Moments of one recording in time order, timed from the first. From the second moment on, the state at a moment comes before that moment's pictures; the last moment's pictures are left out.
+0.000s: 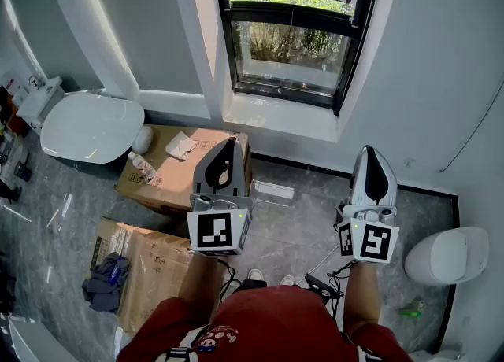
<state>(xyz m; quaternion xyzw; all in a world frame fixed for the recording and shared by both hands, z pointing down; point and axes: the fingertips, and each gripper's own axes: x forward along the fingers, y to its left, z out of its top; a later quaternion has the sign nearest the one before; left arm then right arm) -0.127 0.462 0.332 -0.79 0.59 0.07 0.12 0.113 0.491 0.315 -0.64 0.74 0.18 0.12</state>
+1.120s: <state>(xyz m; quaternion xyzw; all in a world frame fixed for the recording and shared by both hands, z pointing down) -0.161 0.467 0.350 -0.81 0.58 0.06 0.11 0.057 0.490 0.326 -0.63 0.74 0.19 0.10</state>
